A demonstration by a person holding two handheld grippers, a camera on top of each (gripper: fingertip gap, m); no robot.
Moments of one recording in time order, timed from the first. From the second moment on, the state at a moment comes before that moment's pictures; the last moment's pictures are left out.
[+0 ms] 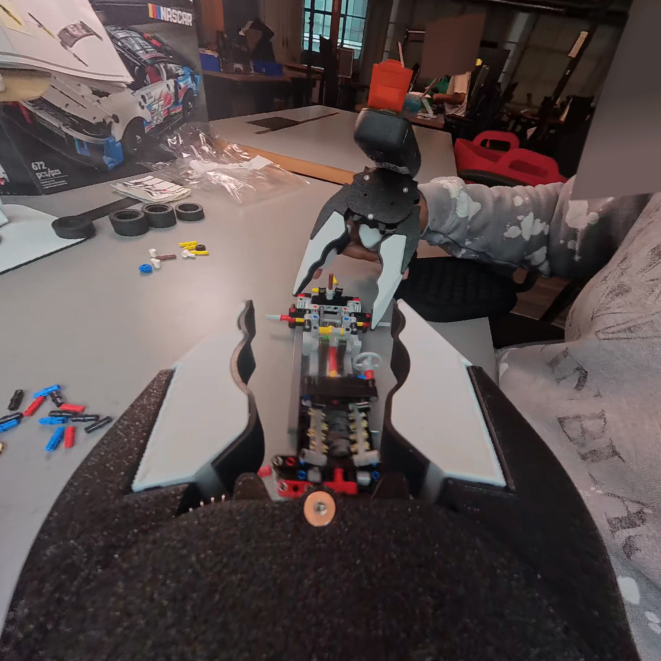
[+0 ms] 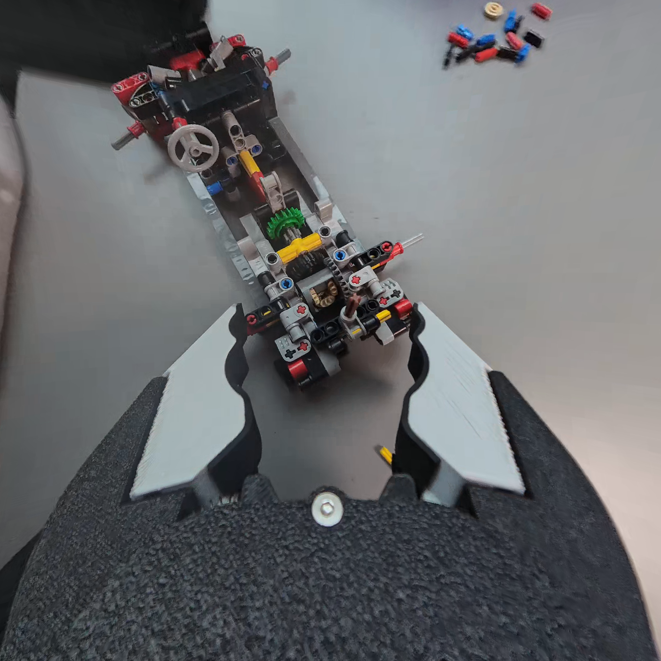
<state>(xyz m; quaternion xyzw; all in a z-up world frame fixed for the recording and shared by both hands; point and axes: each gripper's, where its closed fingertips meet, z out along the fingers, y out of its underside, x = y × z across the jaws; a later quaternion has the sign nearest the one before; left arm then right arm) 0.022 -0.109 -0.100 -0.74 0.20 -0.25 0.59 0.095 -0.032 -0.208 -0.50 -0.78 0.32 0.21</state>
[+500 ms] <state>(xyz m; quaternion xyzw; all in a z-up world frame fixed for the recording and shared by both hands) -0.009 -0.083 -0.152 -0.82 0.22 -0.14 0.52 0.121 0.009 -0.172 -0.58 -0.70 0.29 0.30</state>
